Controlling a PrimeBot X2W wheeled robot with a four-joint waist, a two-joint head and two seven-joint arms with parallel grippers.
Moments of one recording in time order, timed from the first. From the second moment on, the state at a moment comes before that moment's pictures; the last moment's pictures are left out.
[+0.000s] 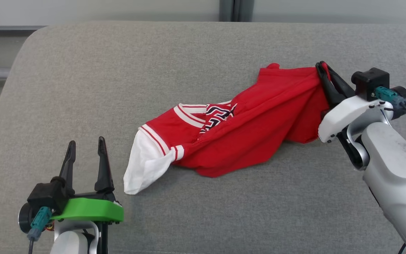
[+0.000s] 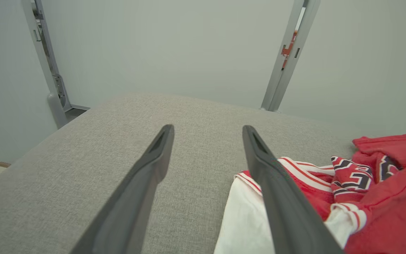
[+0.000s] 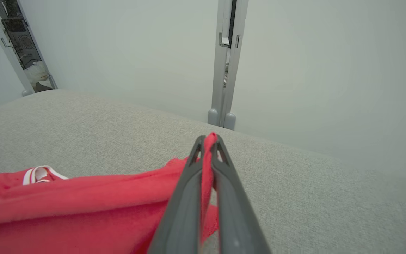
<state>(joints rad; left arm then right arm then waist) -0.13 0.05 -0.05 0.18 -0.29 -0.03 -0.26 -0.73 -0.33 0.45 0.71 0.42 0.13 -0.26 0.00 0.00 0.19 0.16</state>
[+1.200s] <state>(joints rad) -0.06 0.05 0.00 0.22 -0.23 -0.06 -0.26 -0.04 -0.17 0.02 0.17 0.26 0.13 -0.26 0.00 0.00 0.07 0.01</state>
